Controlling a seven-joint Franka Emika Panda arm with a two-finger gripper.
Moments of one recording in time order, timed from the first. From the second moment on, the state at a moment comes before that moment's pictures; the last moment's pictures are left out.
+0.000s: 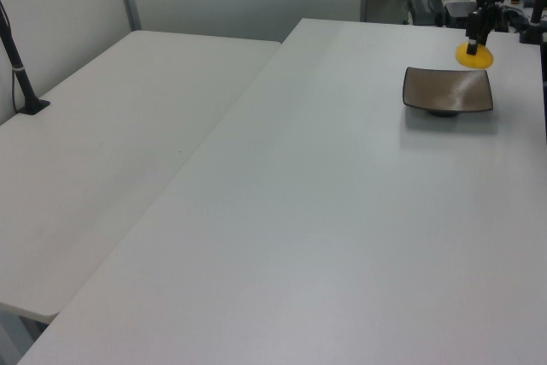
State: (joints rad) arm 0.59 -0.17 -1.05 -2.10 -0.01 1.97 -0.26
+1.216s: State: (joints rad) arm 0.61 -0.12 -1.05 -1.99 -0.01 1.90 -0.26
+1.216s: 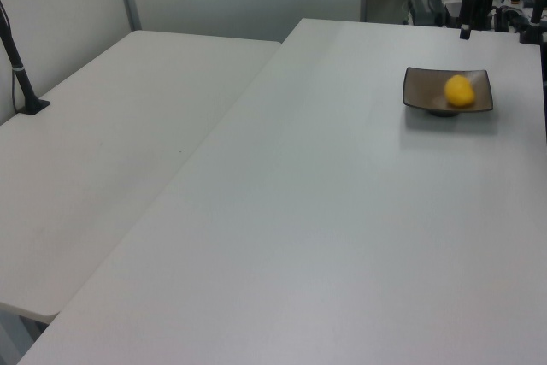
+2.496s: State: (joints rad) arm 0.10 -0.05 -0.18 -1.81 0.02 1.81 -0.02
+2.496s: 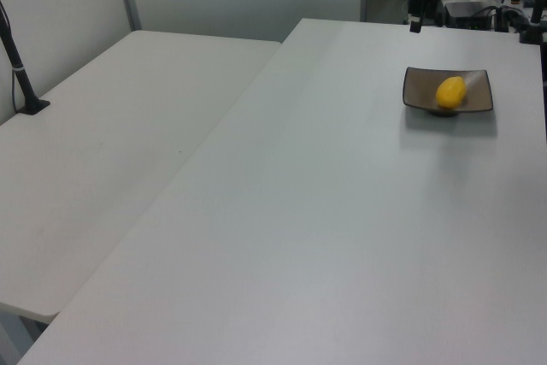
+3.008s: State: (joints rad) arm -0.07 -0.05 0.13 -1.81 0.03 1.80 0.07
